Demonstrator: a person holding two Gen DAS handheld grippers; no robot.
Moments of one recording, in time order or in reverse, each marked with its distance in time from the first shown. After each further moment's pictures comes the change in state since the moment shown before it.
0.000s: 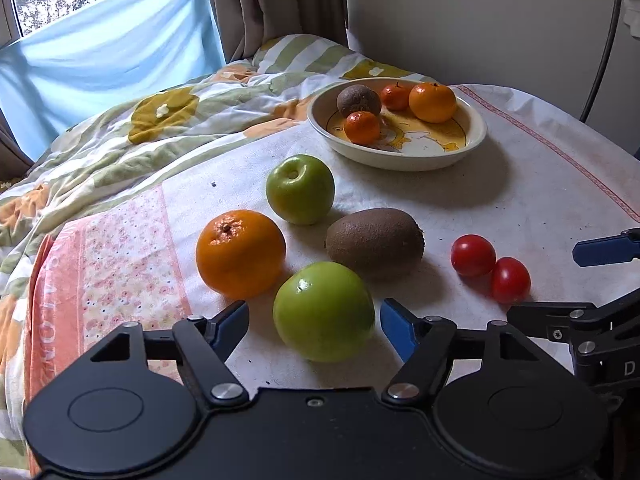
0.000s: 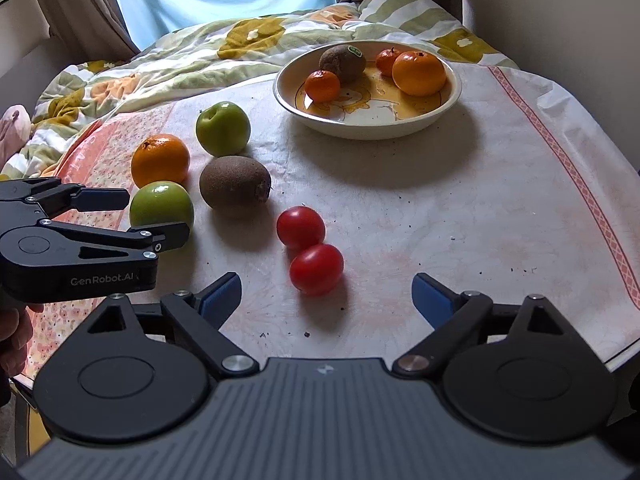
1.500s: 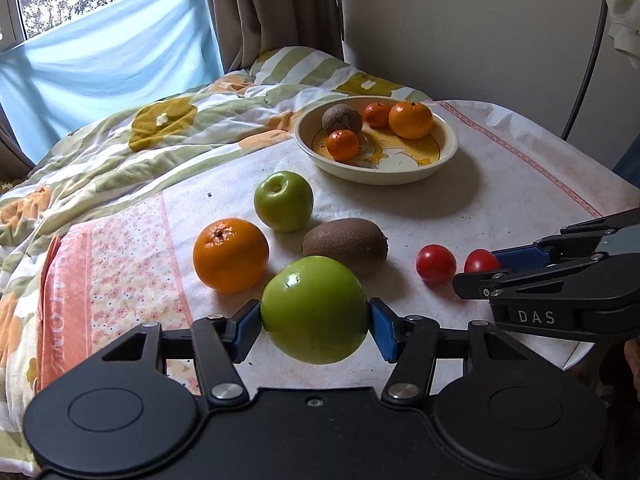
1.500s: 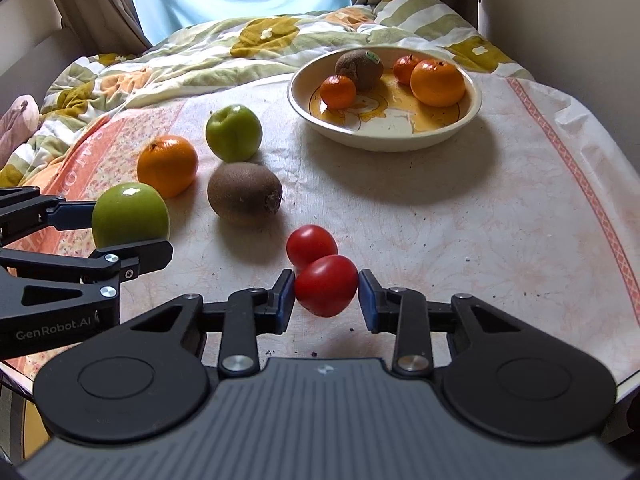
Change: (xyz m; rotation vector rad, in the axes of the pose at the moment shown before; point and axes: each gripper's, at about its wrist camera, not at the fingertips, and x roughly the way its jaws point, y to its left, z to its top) left arm -0.043 -0.013 -0.001 -0.018 -0.034 -0.013; right arm 0.003 0.006 0.011 -0.041 -0.015 0.018
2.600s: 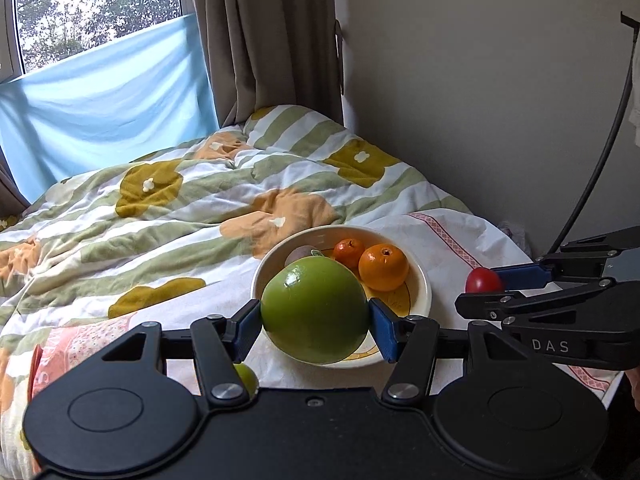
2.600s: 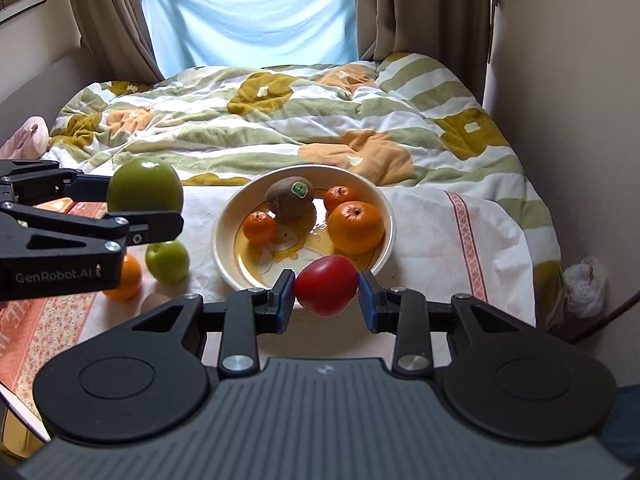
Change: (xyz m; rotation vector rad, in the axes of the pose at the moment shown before) left arm 0.020 -0.046 0.146 -0.046 -0.097 0.004; right arm -0.024 -0.107 0.124 -0.114 -0.093 0.046
